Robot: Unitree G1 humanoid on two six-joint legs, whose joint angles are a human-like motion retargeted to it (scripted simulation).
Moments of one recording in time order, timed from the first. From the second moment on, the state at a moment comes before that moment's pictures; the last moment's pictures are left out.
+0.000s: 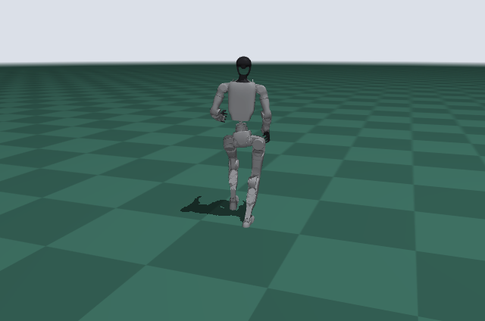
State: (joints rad) left arm 0.07 0.33 -0.27 0.22 -0.10 -0.29 0.36; right arm 0.09 -0.28 0.34 0.66 0.00 -0.23 -0.36; waist 0.14 0.18 -0.05; left_leg -0.93 0.17 0.00 1.36 -0.77 0.05; right_leg -0.08 0.24 -0.04 0.60 -0.83 -0.08
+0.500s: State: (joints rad) left arm -0.08 0.30 -0.33 0.35 -0.11 -0.24 0.39; right arm 0.07 -0.38 0.43 0.62 -0.08 -0.20 -0.36; waist -0.07 -0.05 -0.14; left_leg -0.33 -0.19 0.10 0.93 -0.84 0.11; right_leg -0.84 -0.20 -0.10 1.32 -0.86 -0.09
